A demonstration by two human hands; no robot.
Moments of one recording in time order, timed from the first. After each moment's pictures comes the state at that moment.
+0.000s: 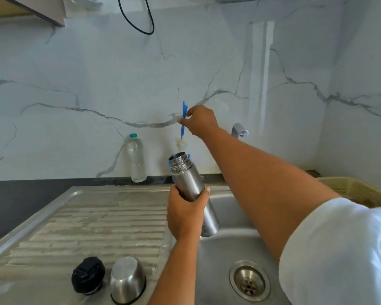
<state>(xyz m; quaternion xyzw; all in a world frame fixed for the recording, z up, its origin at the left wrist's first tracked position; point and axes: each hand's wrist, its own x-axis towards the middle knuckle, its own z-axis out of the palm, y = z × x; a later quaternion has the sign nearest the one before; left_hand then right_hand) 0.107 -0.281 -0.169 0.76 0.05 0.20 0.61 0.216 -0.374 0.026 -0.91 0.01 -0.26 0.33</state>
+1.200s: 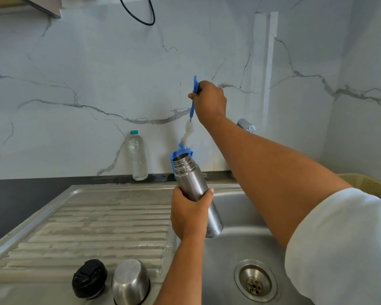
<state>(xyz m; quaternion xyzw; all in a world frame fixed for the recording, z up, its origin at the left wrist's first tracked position) 0.112 -0.282 -0.173 0.76 0.06 0.17 0.63 0.239 -0.380 0.045 -0.83 0.04 -0.43 0.35</state>
